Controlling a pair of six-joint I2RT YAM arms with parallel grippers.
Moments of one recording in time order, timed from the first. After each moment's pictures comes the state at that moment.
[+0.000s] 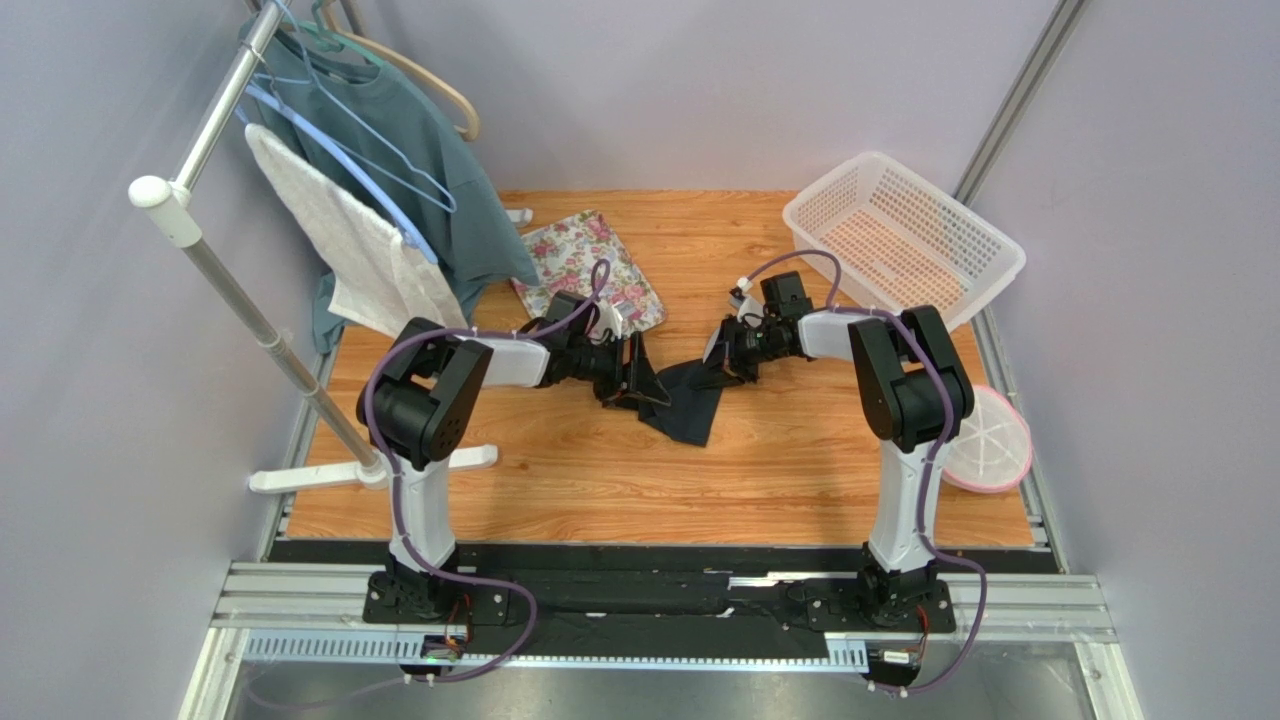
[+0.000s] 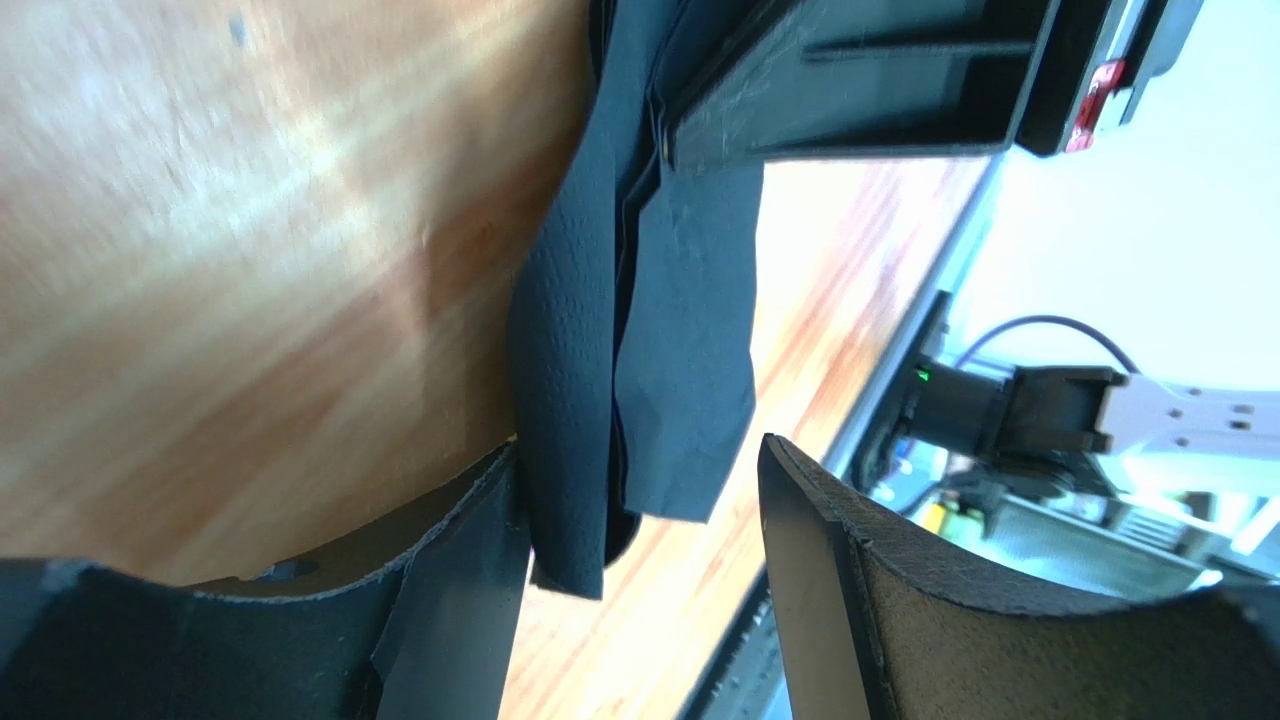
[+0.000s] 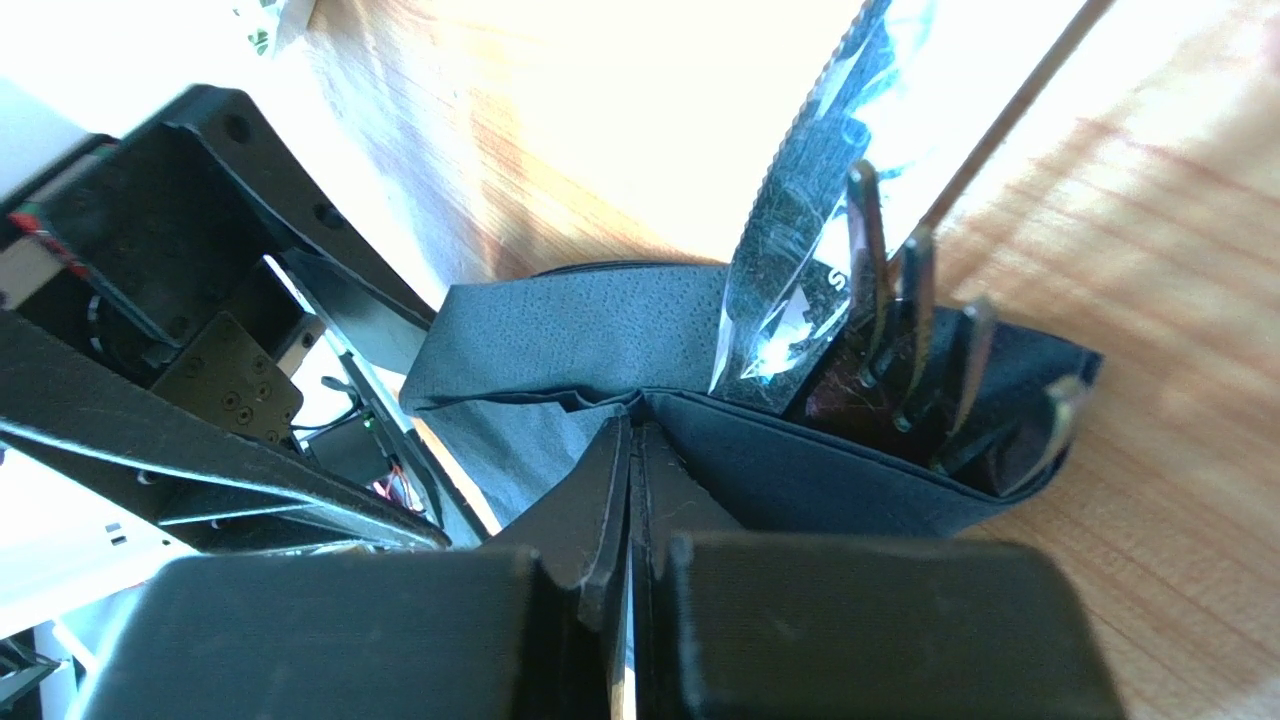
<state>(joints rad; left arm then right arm) -0.48 1.97 1.03 0.08 0.79 -0.62 0.27 2.05 1.17 -0.17 -0.79 0.55</state>
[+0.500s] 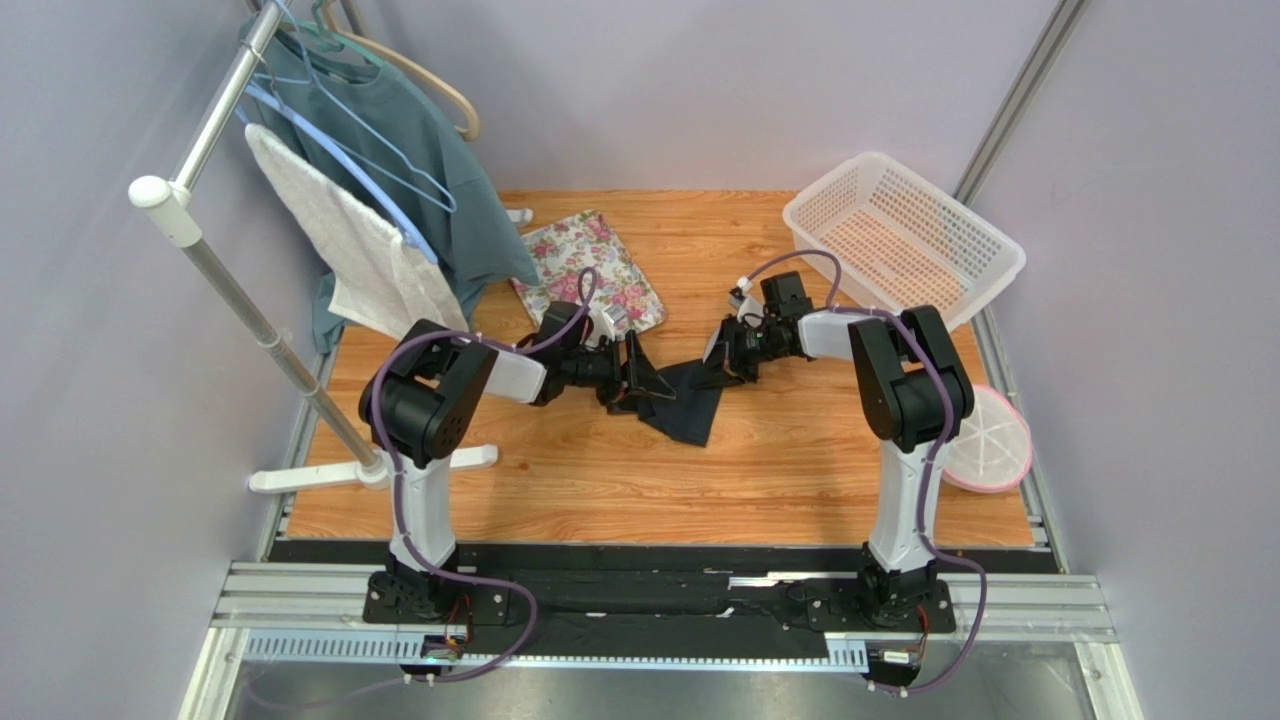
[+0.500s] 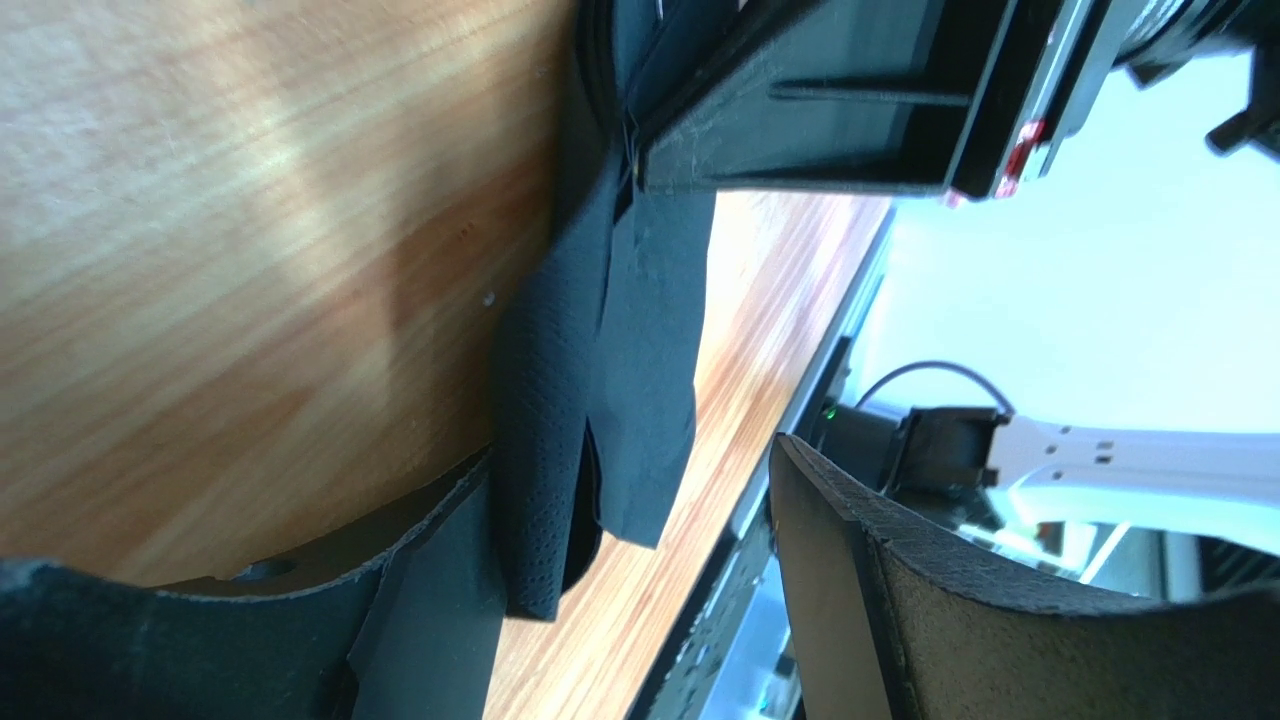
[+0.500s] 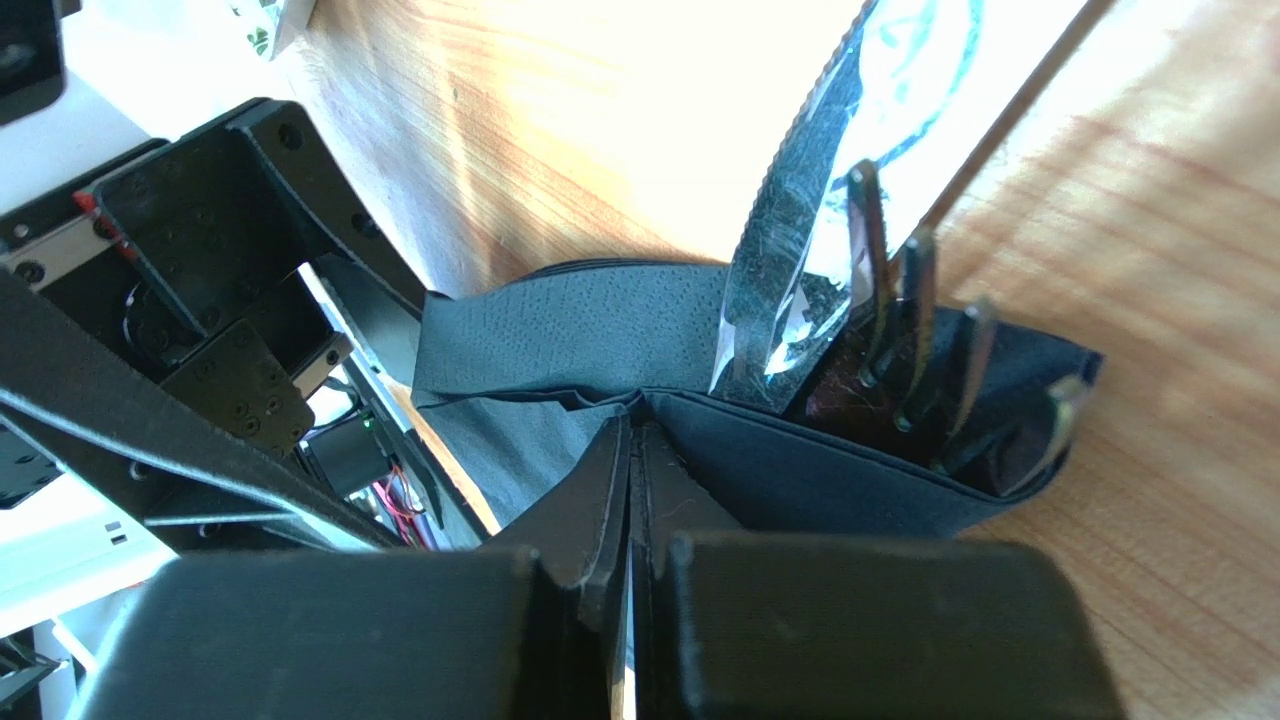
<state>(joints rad) -0.47 1.97 0.91 0.37 0.82 -0.87 0.27 2.05 1.17 -0.17 -0.79 0.54</state>
